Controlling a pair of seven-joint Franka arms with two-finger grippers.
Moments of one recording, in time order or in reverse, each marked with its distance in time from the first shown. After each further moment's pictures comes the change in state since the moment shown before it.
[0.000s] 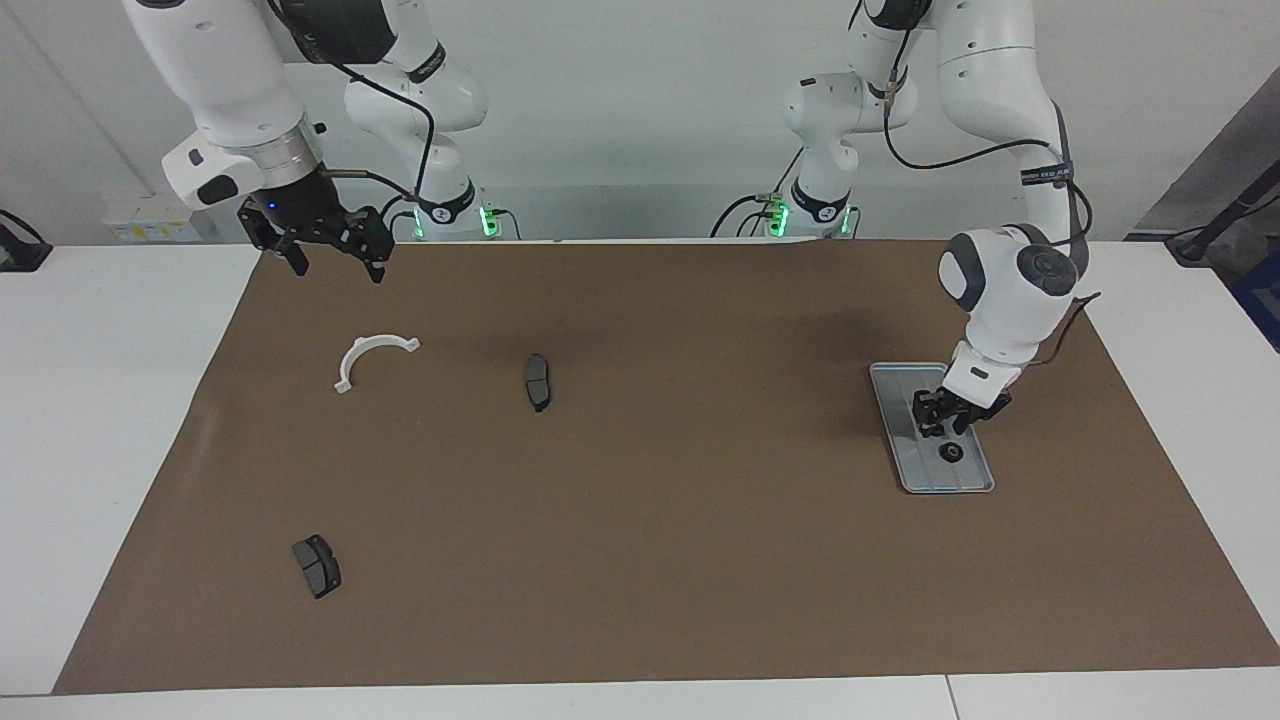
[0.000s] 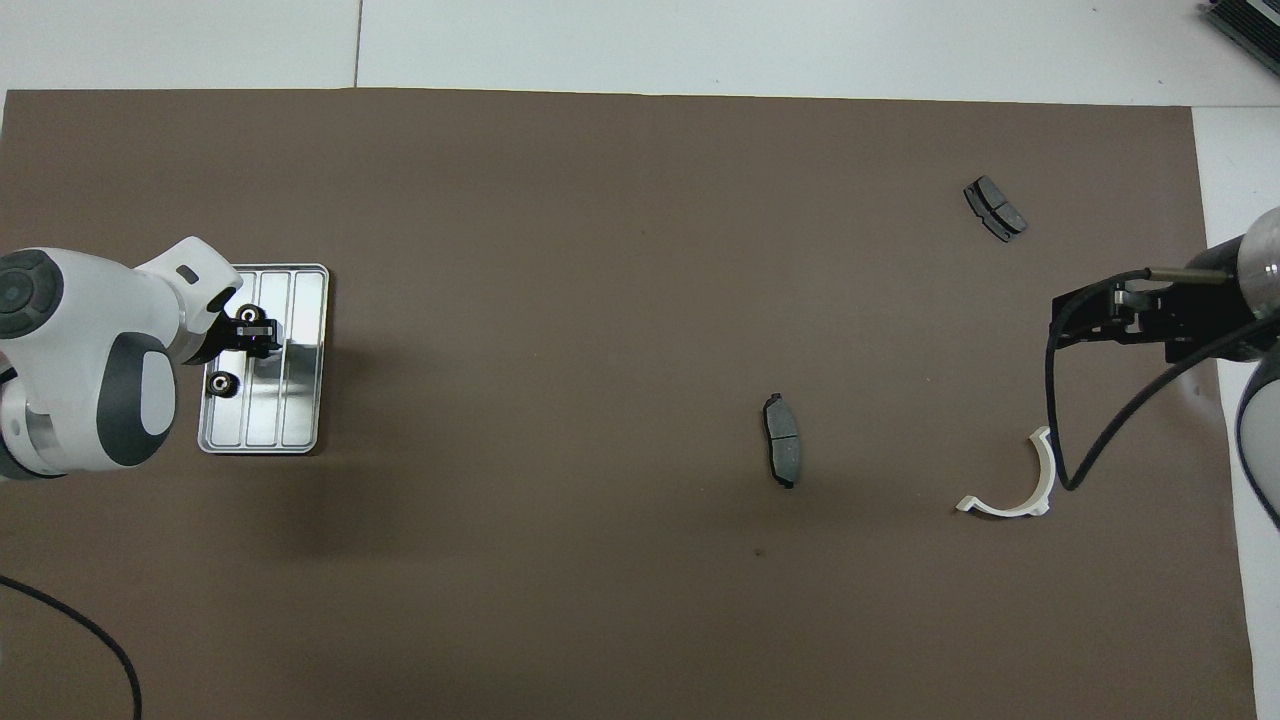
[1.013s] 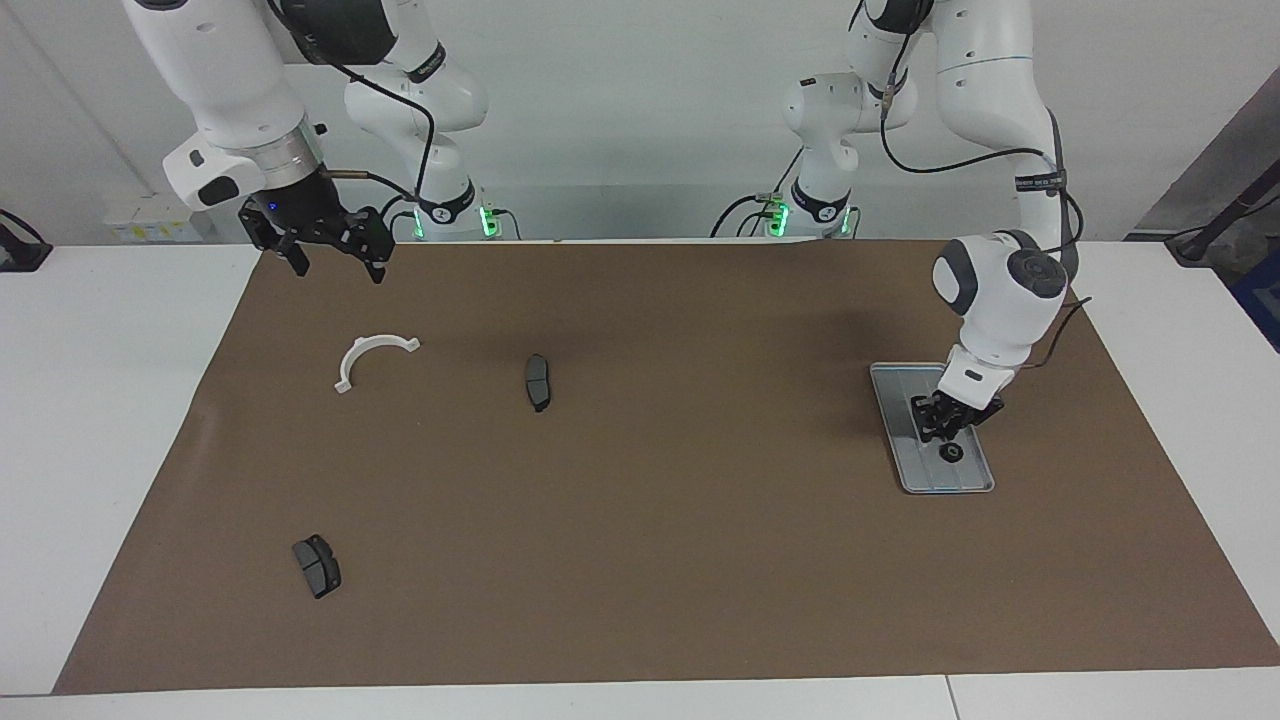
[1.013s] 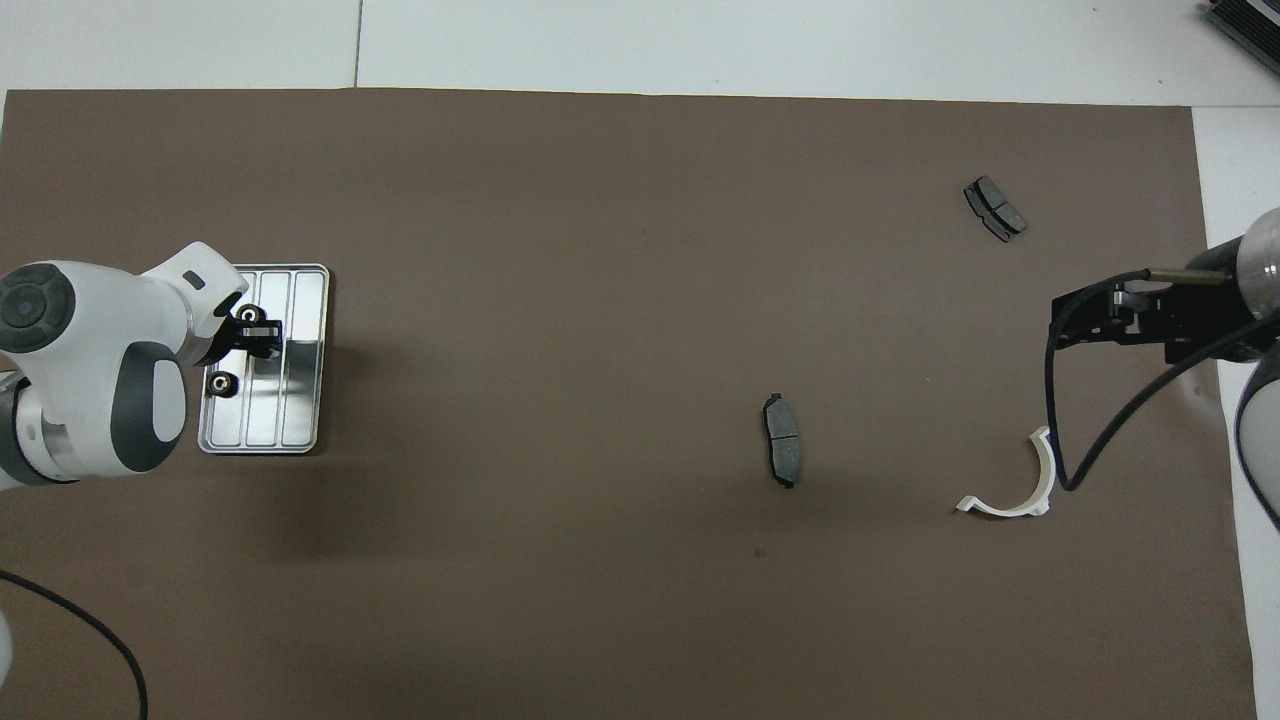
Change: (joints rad) left arm 0.002 0.012 -0.002 -0.021 0.000 0.072 0.000; right arm 0.000 -0.001 0.000 -0.002 0.000 0.000 0.000
